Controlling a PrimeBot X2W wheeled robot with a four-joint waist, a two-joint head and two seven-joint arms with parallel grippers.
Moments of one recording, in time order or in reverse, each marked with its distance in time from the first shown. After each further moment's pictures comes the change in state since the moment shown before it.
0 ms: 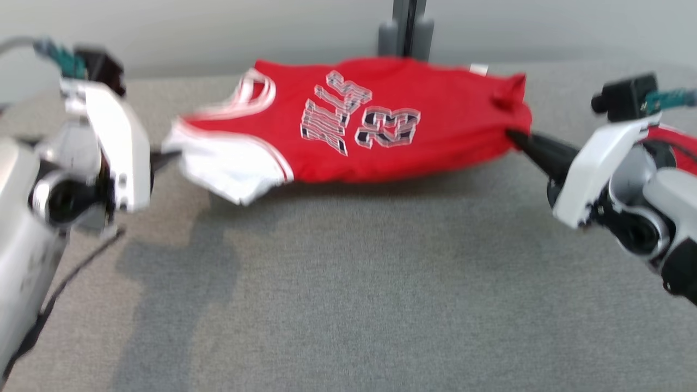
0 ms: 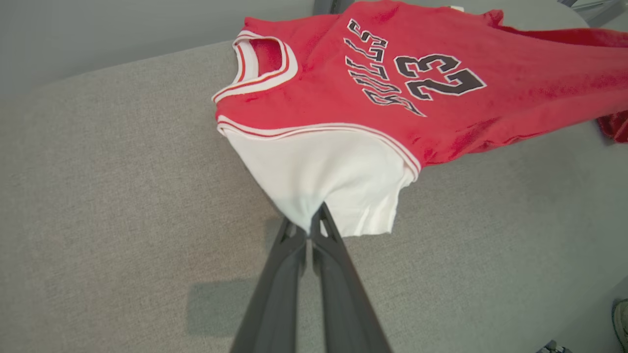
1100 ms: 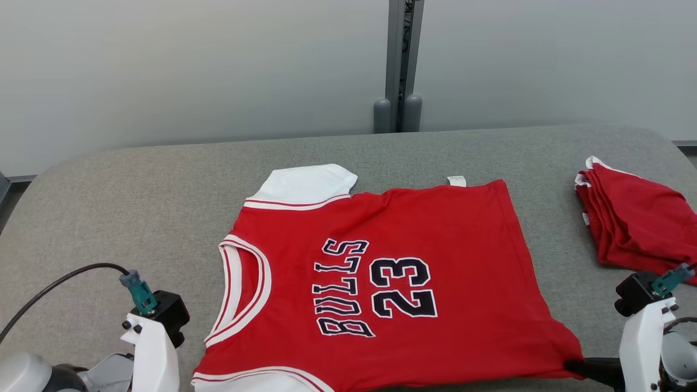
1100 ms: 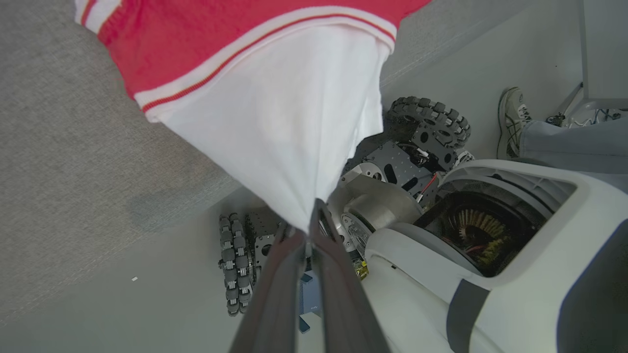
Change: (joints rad) left arm 0.671 0.391 -0.025 -0.888 -0.350 0.291 0.376; right arm 0.476 -0.309 0.012 -0.287 0.077 0.000 0.373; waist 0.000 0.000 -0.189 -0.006
